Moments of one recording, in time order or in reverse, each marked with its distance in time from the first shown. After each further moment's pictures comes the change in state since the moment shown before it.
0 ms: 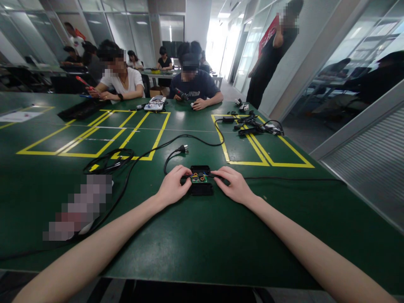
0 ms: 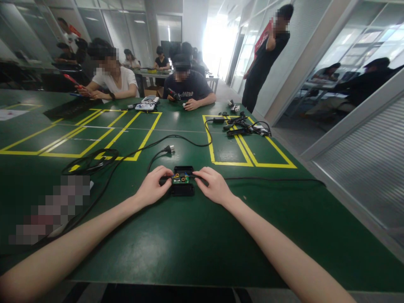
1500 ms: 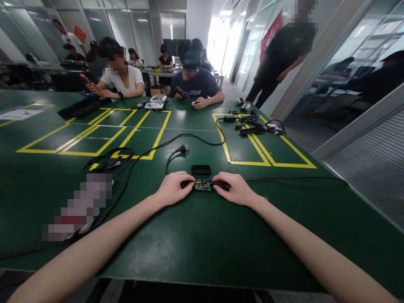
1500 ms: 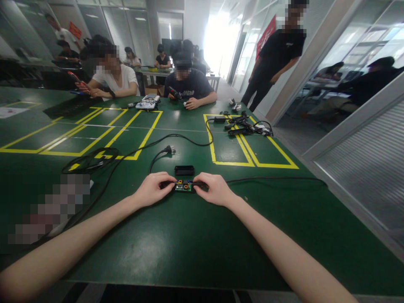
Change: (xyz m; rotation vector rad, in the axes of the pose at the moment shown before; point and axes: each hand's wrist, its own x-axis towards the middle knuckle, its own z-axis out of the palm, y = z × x) left_hand -0.004 0.001 -0.007 0.006 -0.168 0.023; right_hand 0.000 -0.006 -0.009 0.074 -0.220 0.029
